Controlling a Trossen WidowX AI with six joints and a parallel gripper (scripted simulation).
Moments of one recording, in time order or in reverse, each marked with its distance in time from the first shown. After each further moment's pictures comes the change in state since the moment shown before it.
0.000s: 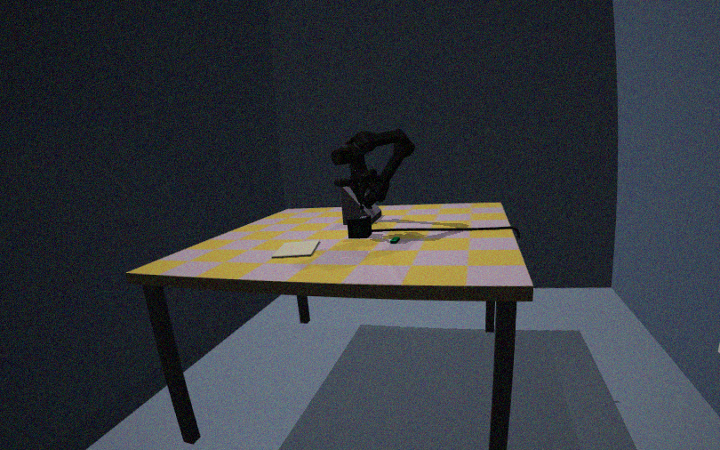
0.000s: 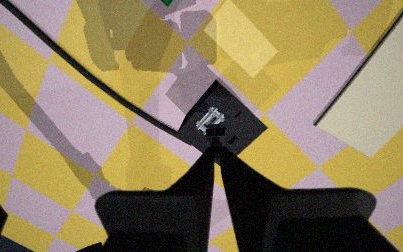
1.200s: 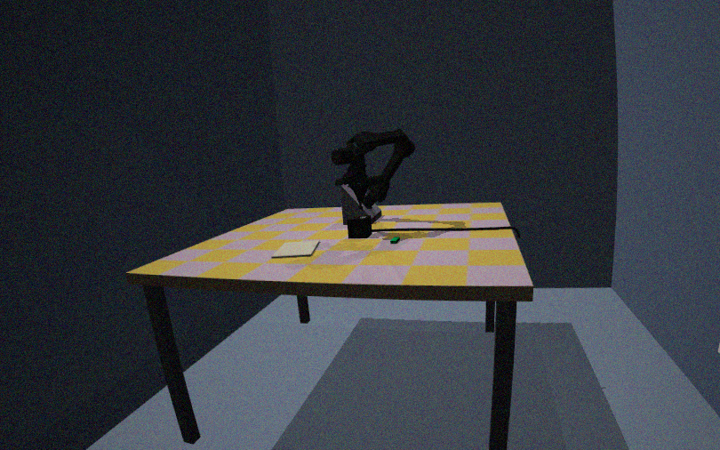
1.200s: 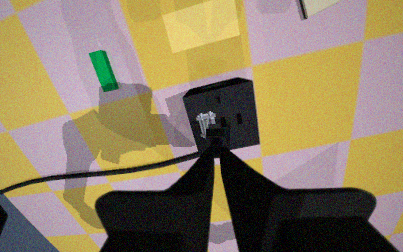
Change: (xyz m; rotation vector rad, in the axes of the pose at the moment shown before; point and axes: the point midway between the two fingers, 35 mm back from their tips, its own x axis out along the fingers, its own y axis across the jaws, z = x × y) arm 0.000 0.000 0.000 0.942 0.000 0.000
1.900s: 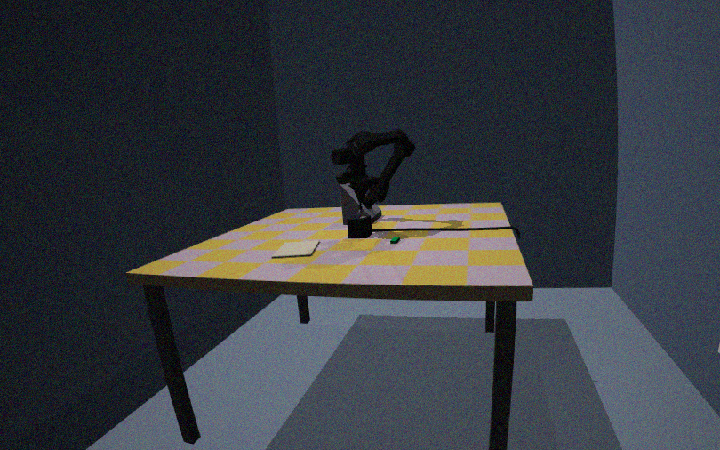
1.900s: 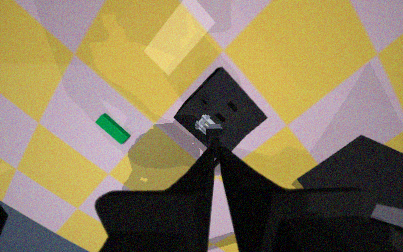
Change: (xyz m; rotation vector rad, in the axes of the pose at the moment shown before) arm 0.000 0.000 0.000 0.550 0.000 0.000
